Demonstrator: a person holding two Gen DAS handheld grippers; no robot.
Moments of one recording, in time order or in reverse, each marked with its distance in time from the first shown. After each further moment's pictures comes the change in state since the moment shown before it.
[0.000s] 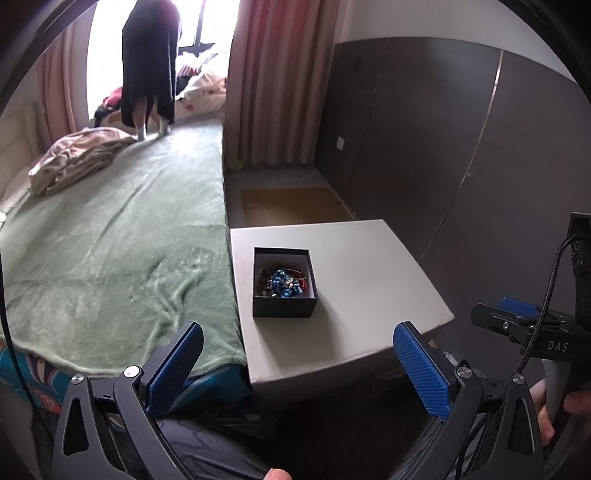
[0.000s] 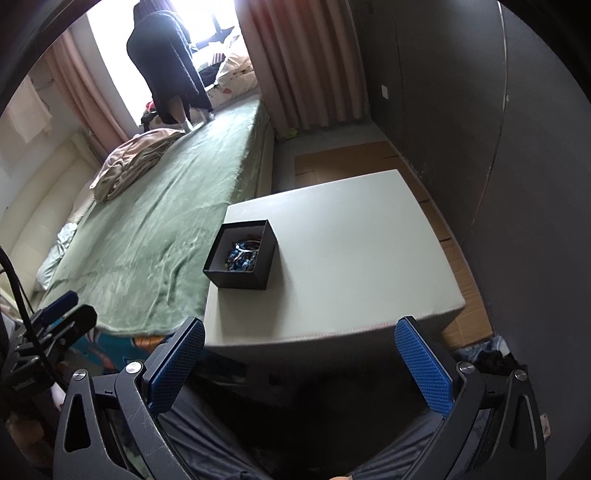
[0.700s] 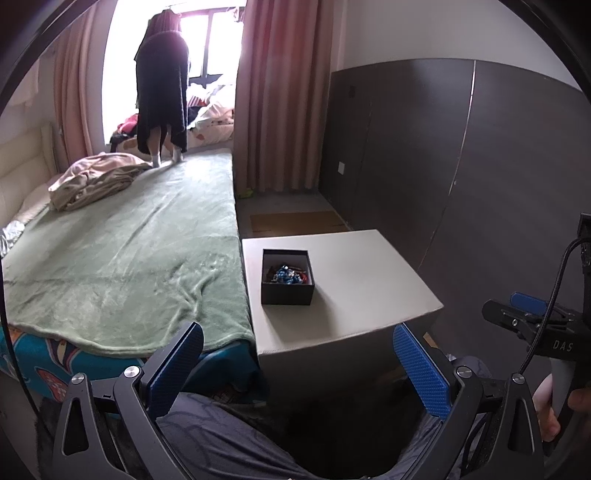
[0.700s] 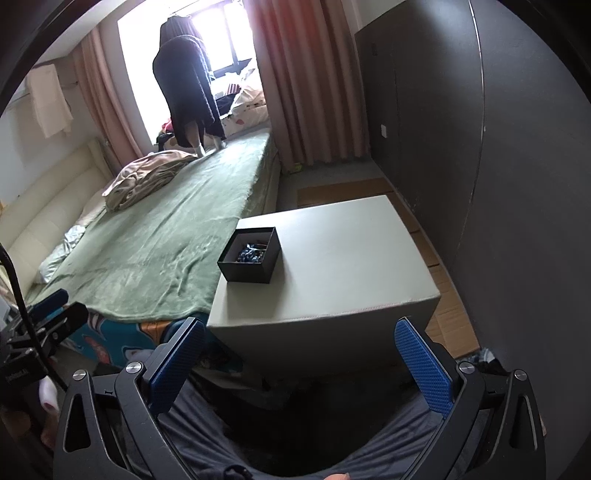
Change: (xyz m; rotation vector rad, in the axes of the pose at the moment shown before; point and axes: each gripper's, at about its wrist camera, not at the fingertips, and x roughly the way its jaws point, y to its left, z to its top) left arm -0.073 -0.017 -0.058 0.025 -0.125 0.035; right arm -0.073 0.006 -0.068 -0.059 -0.161 -0.020
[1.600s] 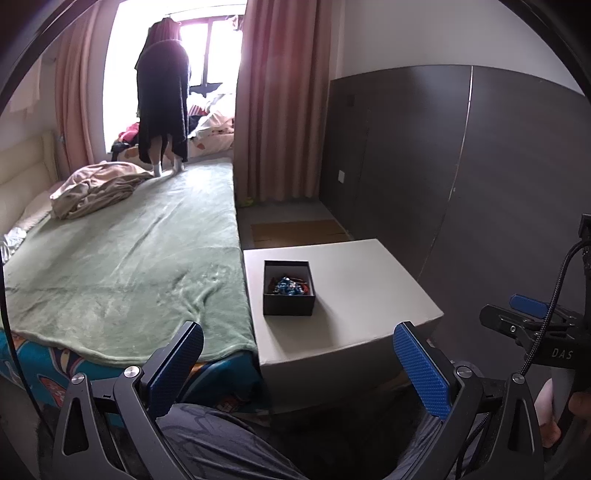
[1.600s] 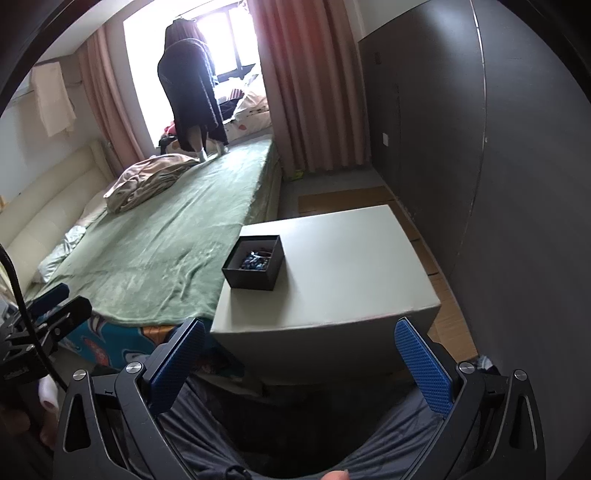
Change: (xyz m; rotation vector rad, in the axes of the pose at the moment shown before) left arm -0.008 0.005 0.004 0.012 -0.030 0.008; right arm -0.004 0.015 0.001 -0.018 -0.025 -0.002
